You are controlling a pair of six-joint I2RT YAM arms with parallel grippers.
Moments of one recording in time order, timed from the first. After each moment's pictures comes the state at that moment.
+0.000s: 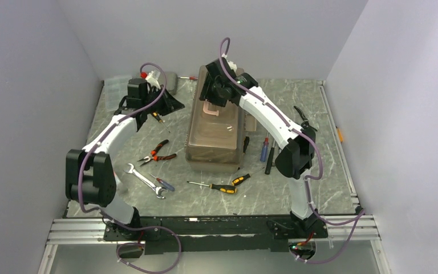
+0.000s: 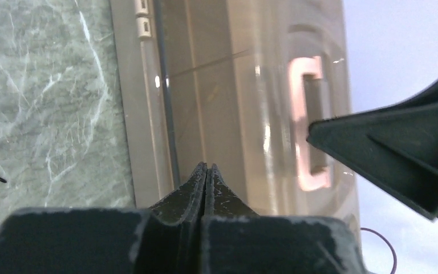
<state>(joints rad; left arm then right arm) -0.15 1.54 1.18 -0.09 0.53 -0.62 0.67 2.08 2.22 -0.90 0.15 0.83</state>
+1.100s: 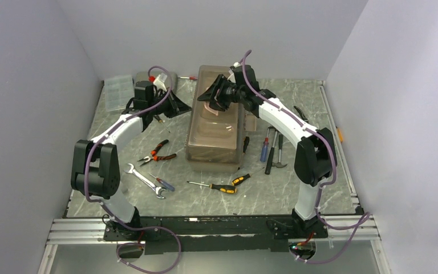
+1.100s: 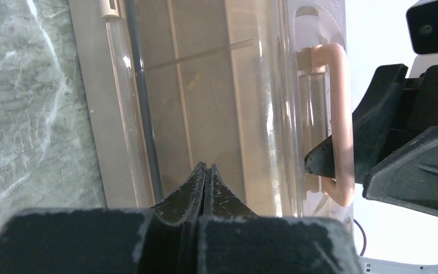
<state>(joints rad) -0.18 1.66 1.15 0.06 0.63 -0.72 0.52 1.87 1.64 -0.25 -0.47 1.05</state>
